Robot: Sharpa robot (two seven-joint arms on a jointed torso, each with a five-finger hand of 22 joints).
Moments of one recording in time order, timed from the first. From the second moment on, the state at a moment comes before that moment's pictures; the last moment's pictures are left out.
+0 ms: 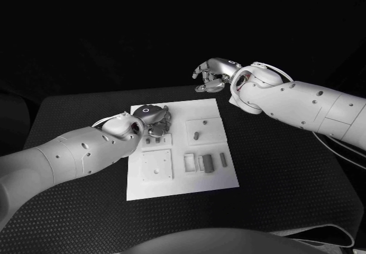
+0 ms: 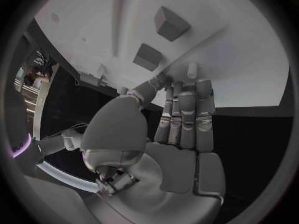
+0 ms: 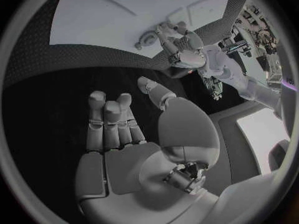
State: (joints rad) left arm 1.23 -0.41 -0.23 1.01 -1.57 -0.38 0.08; left_hand 1.15 -0.16 0.55 -0.29 0.06 0.94 0.13 0.27 0.47 1.08 0.08 0.33 0.21 1.10 -0.03 1.31 0.58 0.05 1.20 -0.13 0.62 1.31; right arm 1.27 -0.68 0.07 1.22 -1.45 -0.27 -0.02; right_hand 1.05 -0.13 0.55 -0.21 0.30 0.73 0.17 0.21 0.47 0.91 0.09 1.20 0.77 1.05 -0.02 1.46 0.84 0.24 1.02 0.01 1.06 1.31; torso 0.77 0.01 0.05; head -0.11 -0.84
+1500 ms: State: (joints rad) left arm 1.23 -0.40 -0.23 1.00 -1.52 -0.35 0.08; left_hand 1.12 -0.10 0.55 -0.29 0.06 0.96 0.15 0.28 0.46 1.10 0.07 0.33 0.22 1.12 -0.03 1.33 0.57 0.05 1.22 -0.14 0.63 1.31; right arm 1.27 -0.67 0.07 1.22 -1.45 -0.27 -0.02; right_hand 1.05 -0.13 0.55 -0.21 0.30 0.73 0.17 0.21 0.47 0.91 0.09 1.20 0.77 1.05 -0.02 1.46 0.84 0.24 1.03 0.01 1.06 1.31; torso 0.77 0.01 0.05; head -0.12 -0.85
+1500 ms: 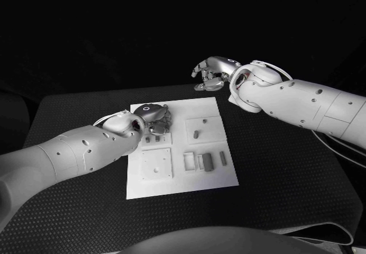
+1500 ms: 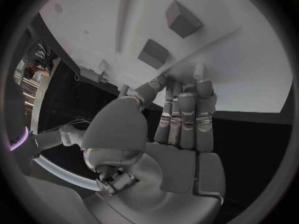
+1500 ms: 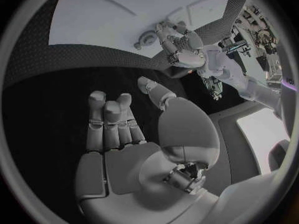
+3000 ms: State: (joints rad) left arm 1.23 -0.51 -0.13 1.12 -1.43 -0.36 0.11; left_hand 1.14 -0.08 0.58 -0.29 0.11 1.01 0.13 0.30 0.46 1.17 0.03 0.24 0.23 1.16 -0.06 1.34 0.54 0.05 1.26 -0.15 0.66 1.31; right arm 1.27 -0.68 0.07 1.22 -1.45 -0.27 -0.02; right_hand 1.05 -0.13 0.55 -0.21 0.30 0.73 0.17 0.21 0.47 0.91 0.09 1.20 0.77 1.05 -0.02 1.46 0.84 0.24 1.03 0.01 1.06 1.31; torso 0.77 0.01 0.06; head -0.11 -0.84
